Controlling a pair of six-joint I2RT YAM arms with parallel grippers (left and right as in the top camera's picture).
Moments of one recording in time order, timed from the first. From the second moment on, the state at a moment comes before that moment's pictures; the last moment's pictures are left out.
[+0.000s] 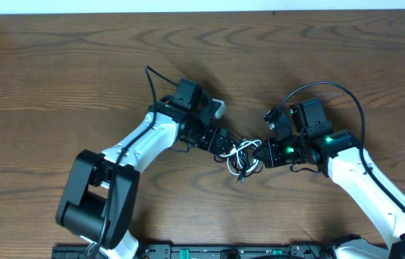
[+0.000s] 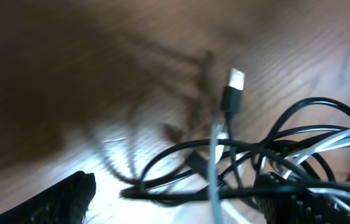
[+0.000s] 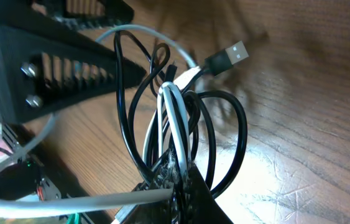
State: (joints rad) left arm -0.44 1.78 1.06 -0.56 0.54 -0.04; right arm 0.33 1.38 0.81 -0.59 -0.57 0.23
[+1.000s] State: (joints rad) left arm -0.44 1.73 1.06 -0.65 0.42 -0.07; right arm 0.32 1.38 0.81 -0.85 -0.11 0.45
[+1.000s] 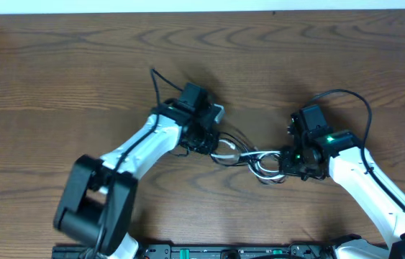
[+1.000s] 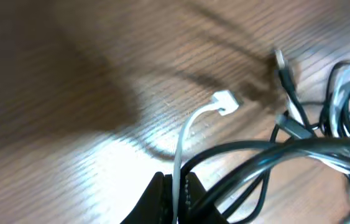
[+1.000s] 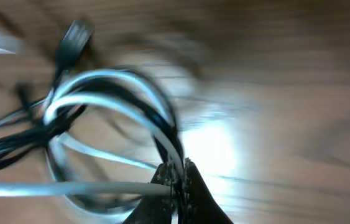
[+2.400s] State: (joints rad) left arm -0.43 1.50 1.06 -0.69 0.60 -0.19; right arm 0.25 1.38 0.81 -0.73 -0.57 0.10
